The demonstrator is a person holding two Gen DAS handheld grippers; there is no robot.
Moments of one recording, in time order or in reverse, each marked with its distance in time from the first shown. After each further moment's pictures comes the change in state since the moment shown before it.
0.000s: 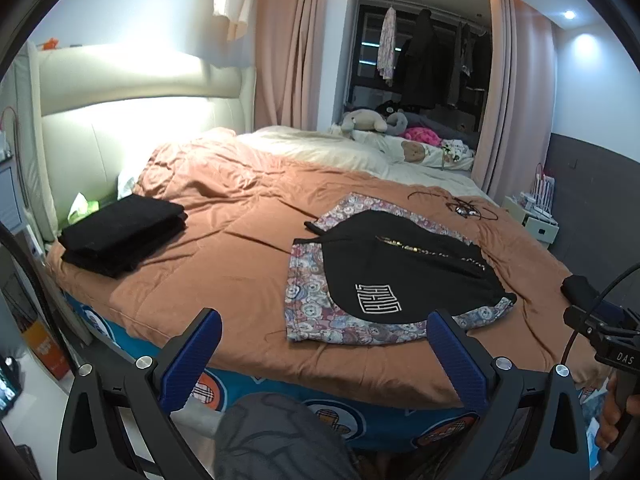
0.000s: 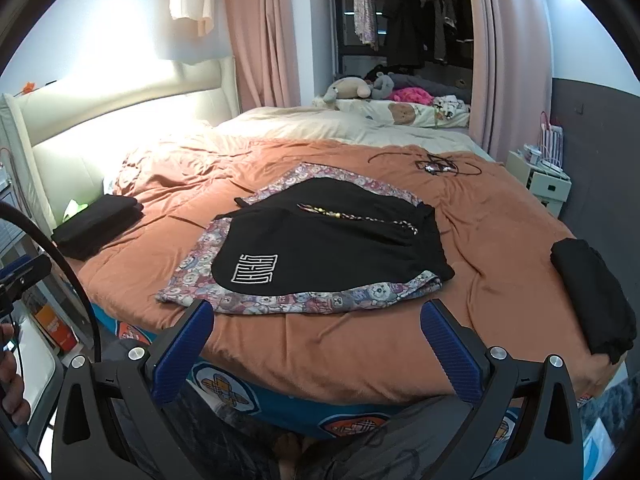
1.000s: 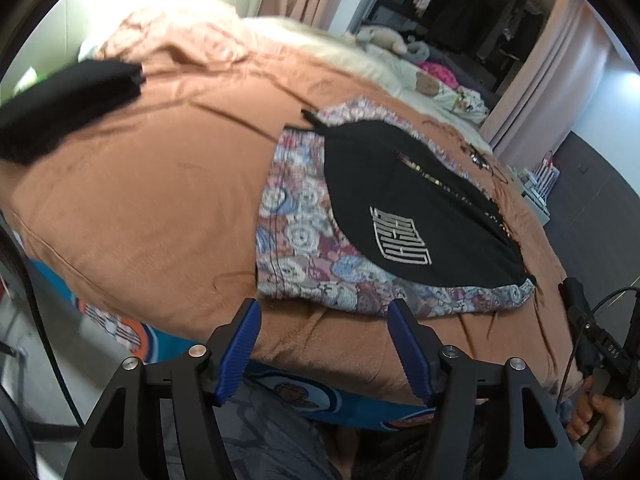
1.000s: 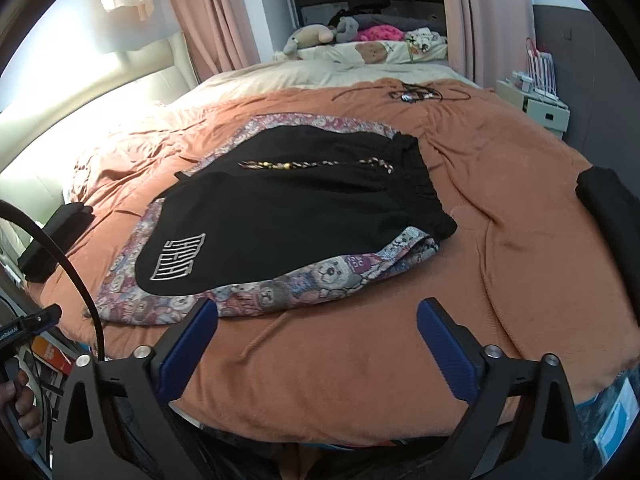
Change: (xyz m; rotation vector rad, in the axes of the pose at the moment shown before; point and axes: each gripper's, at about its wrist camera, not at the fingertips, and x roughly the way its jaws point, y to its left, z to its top) left arm 0.170 0.046 -0.037 -0.223 0.359 -0.149; right arm 0.125 -0.077 0.013 0.172 0.161 0.012
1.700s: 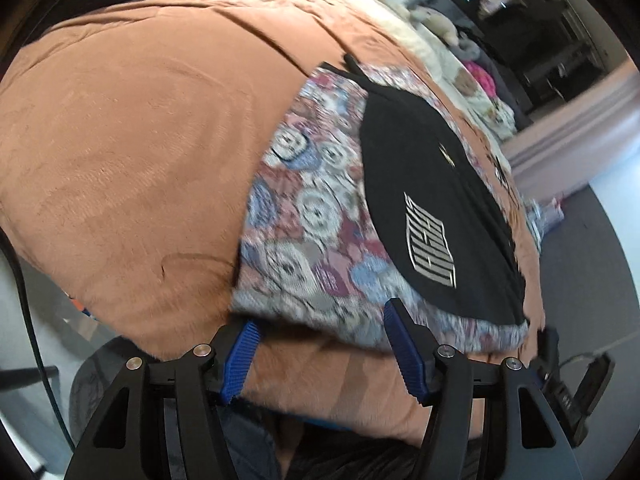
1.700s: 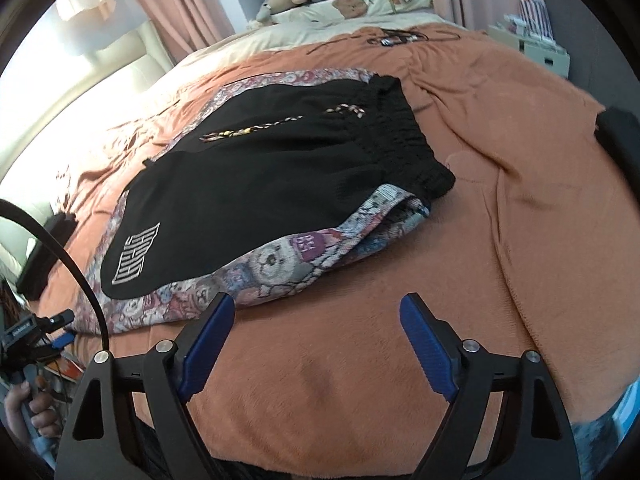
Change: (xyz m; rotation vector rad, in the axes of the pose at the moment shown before) left arm 0.071 0.031 0.012 -0.275 0.135 -0.064; right arm 0.058 -0.051 0.017 0.132 0.127 0.050
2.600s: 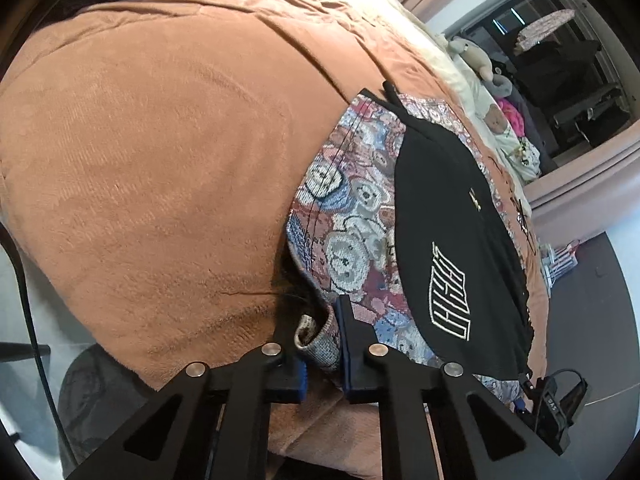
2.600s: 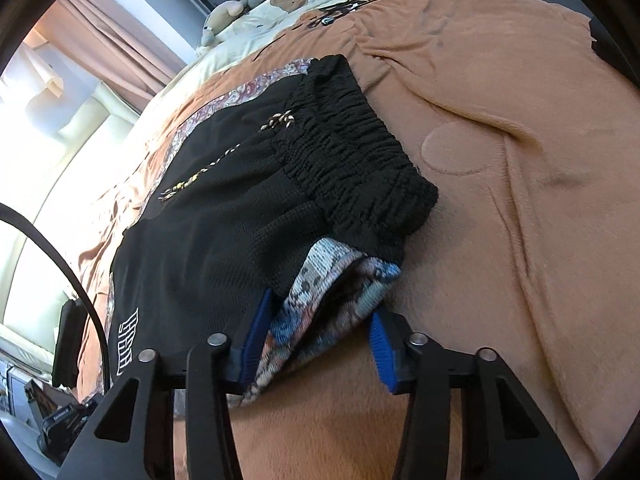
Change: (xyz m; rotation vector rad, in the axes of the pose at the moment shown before) left arm 0.006 0.005 0.016 -0.120 -0.072 0.056; right arm 0.059 -0.054 0.030 0.272 0.005 0.075
